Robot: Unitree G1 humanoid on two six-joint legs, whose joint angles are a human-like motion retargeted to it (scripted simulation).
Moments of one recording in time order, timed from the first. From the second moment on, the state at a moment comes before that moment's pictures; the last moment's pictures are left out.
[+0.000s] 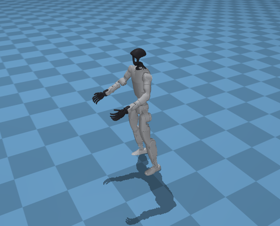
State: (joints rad) left arm -0.40 0.55 -0.31 0.66 -0.75 -0.18 0.15; right arm -0.49 -0.51 0.43 0.74 0.73 -0.05 -0.20; waist 0.06 0.04 0.13; left_leg 0.20 0.15 0.21 0.02 -0.16 -0.25; right_leg 0.14 -0.13 -0.20 0.12 -0.05 0.26
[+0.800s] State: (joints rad) left arm 0.01 0.23 0.30 1.30 -0.99 -0.18 0.15; right arm -0.03 -0.29 -0.03 1.16 0.64 0.01 -0.26; waist 0.07 0.01 0.19; left_leg 0.16 0.13 0.18 0.02 -0.15 -0.25; right_leg 0.15 -0.13 -0.22 0.06 -0.03 0.26
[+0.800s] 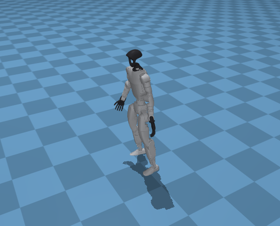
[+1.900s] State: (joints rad) left arm -1.56 0.61 -0.99 0.37 -1.23 -0.19 -0.12; right arm -1.36 -0.41 0.99 0.50 0.99 -0.06 0.07; waist 0.04 0.09 -0.03; left_leg 0.15 0.15 0.22 0.03 -0.16 -0.26; right_leg 0.12 -0.11 -0.19 0.06 -0.02 0.26
